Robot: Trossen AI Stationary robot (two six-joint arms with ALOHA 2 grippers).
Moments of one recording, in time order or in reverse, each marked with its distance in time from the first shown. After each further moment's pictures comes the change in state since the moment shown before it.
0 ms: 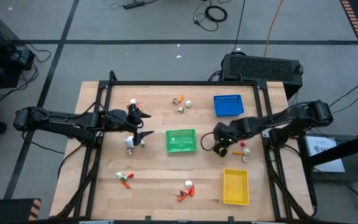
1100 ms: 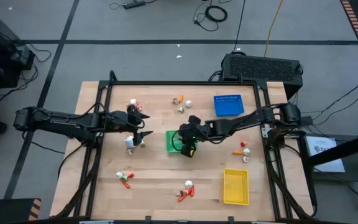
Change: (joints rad) left arm 0.000 0.000 -0.031 -0.020 -0.029 -0.054; right arm -0.013 0.414 0.375 0.476 0.083 -0.450
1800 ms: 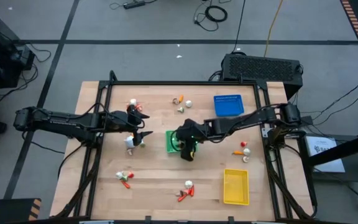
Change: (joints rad) left arm 0.000 0.000 0.000 0.000 0.001 -0.002; right arm 0.018 -0.006 0.075 -0.052 -0.197 0.007
